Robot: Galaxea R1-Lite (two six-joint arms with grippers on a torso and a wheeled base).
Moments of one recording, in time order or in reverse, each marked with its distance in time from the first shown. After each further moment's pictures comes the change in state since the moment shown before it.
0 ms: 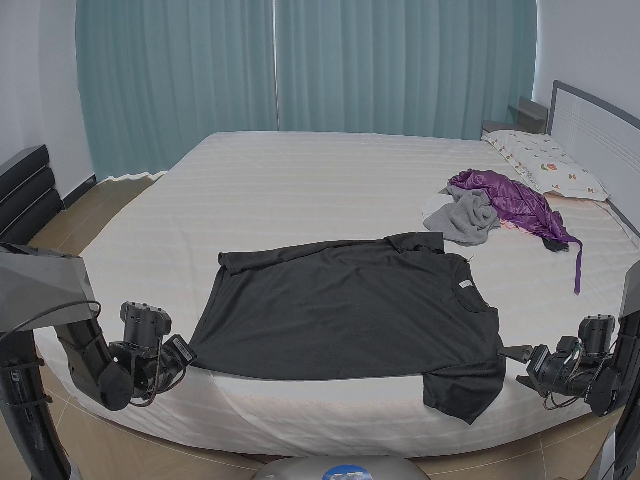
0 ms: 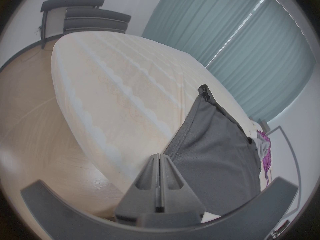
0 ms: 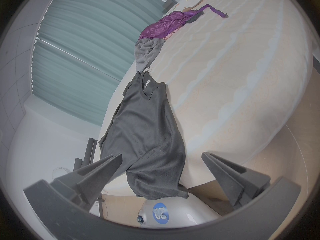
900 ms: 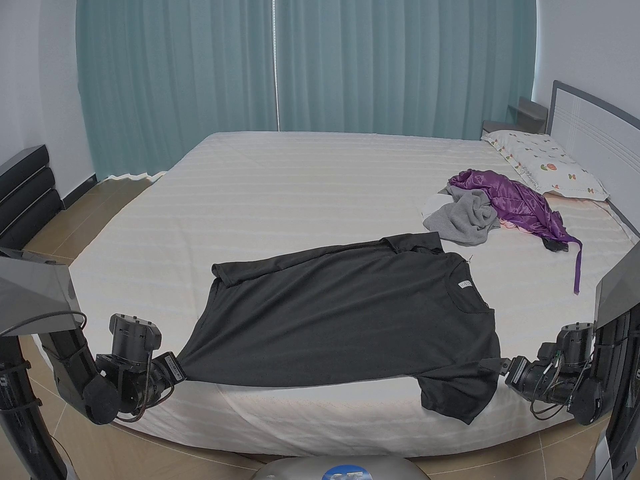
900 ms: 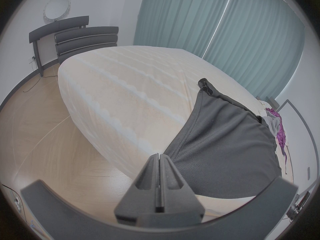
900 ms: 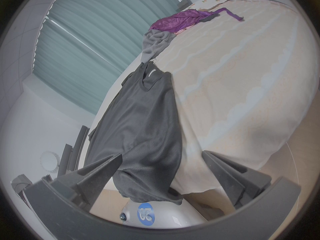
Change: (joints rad) left arm -0.009 -0.079 0.131 0.003 0.076 0.183; right arm 0.136 0.132 0.000 -0.111 -0.110 -0.069
